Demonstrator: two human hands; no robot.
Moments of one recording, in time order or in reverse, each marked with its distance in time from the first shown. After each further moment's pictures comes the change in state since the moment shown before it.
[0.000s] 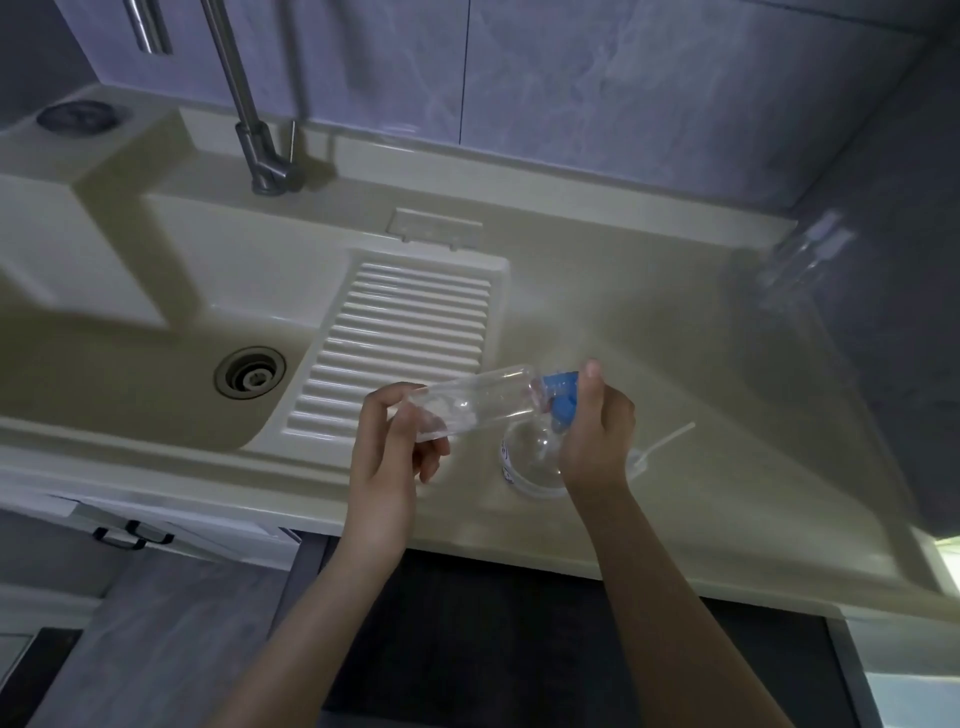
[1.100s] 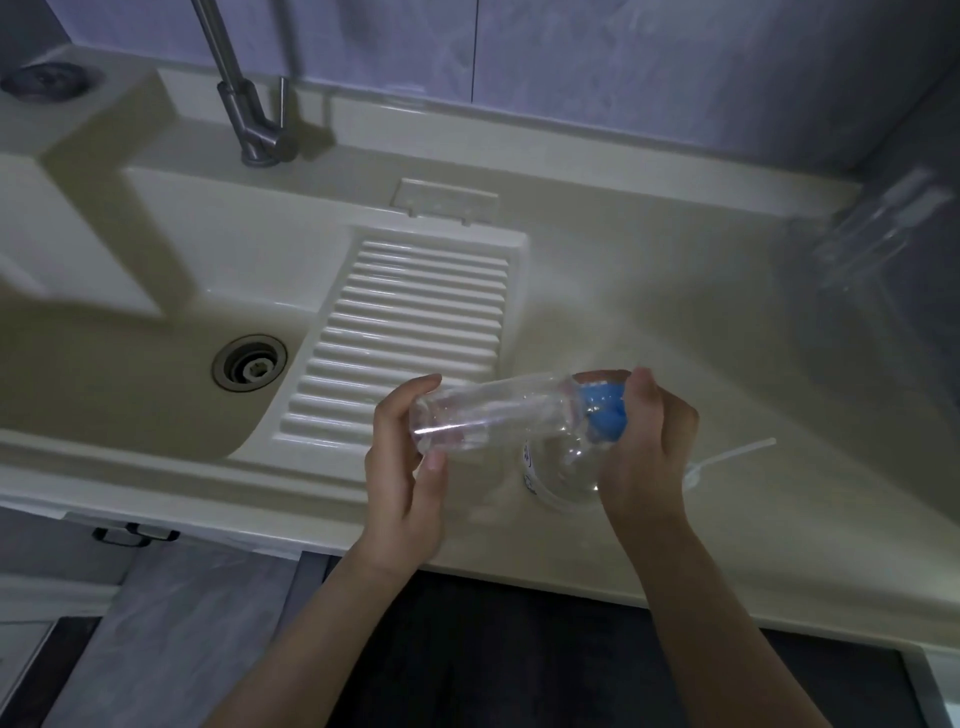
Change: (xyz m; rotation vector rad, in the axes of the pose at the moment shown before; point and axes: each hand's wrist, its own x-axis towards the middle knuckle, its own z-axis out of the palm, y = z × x) left_hand 0.028 -0.056 -0.010 0.213 -0.108 0.488; right_hand 0.004 0.010 0.002 0.131 0.019 -0.032
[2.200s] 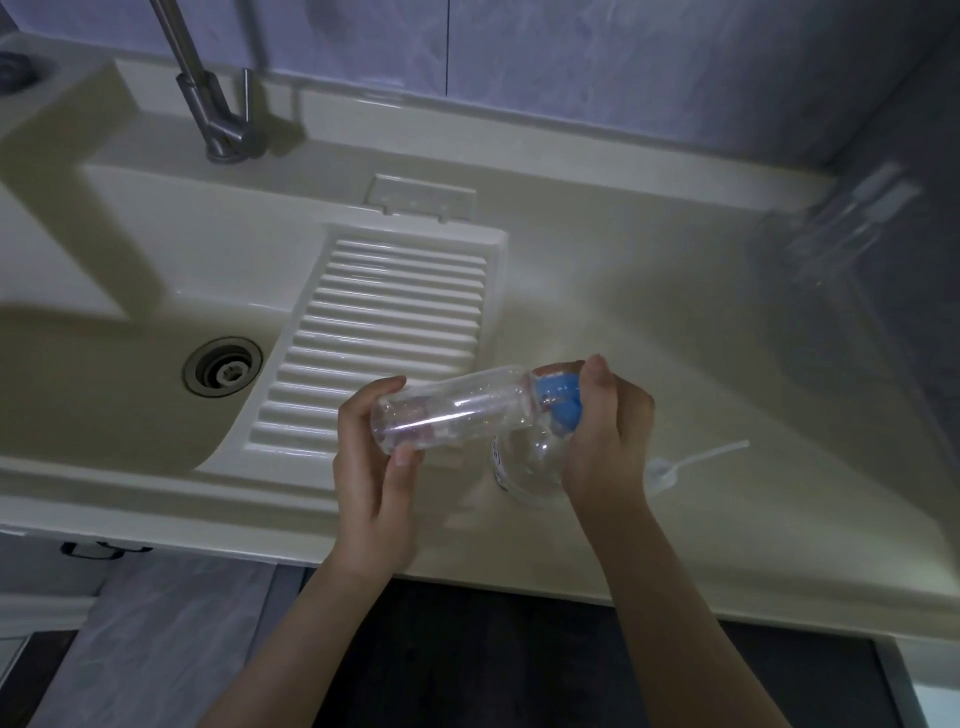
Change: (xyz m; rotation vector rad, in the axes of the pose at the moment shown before) left_hand 0.003 -0.004 0.001 -0.035 0.059 -0.093; right_hand 0.006 0.000 0.011 -0.064 -0.007 0.041
